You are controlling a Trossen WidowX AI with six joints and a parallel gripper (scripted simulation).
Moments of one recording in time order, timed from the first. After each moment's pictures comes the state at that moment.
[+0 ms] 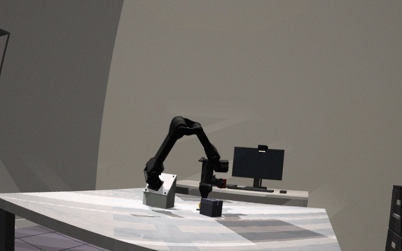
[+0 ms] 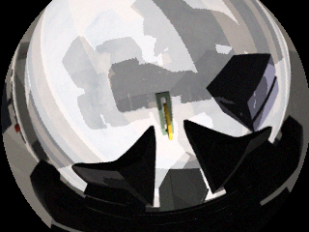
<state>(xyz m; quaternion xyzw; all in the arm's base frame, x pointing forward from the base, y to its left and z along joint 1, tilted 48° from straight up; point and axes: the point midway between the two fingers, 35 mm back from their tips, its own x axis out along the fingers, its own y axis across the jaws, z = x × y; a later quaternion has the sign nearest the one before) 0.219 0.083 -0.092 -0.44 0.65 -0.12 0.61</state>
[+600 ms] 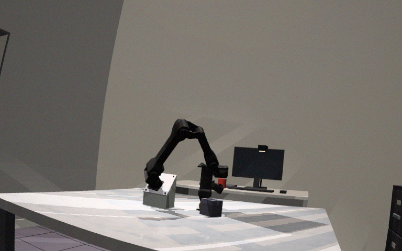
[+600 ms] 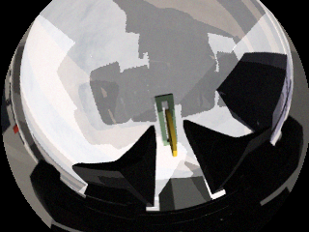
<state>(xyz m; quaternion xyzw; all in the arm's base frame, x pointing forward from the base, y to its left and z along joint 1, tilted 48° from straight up) 0.221 0.062 -0.110 -0.44 0.65 -0.13 0.61</state>
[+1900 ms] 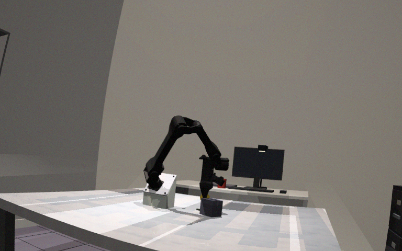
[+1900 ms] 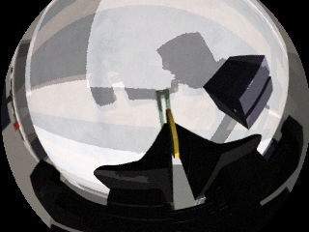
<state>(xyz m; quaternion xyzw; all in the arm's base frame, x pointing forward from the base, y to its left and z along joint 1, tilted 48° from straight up) 0.217 0.092 -0.086 -0.45 0.65 -0.12 0.60</state>
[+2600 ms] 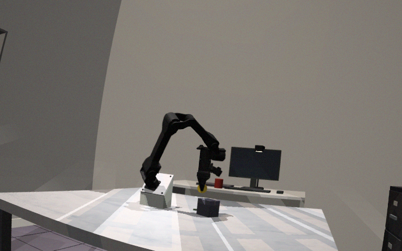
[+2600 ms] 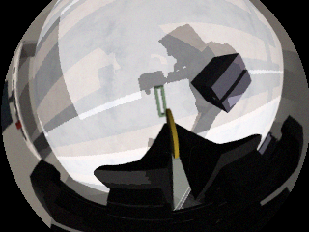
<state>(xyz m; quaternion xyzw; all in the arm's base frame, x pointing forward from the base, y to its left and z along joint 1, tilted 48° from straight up) 0.208 0.126 -0.052 -0.44 0.65 -0.13 0.60</state>
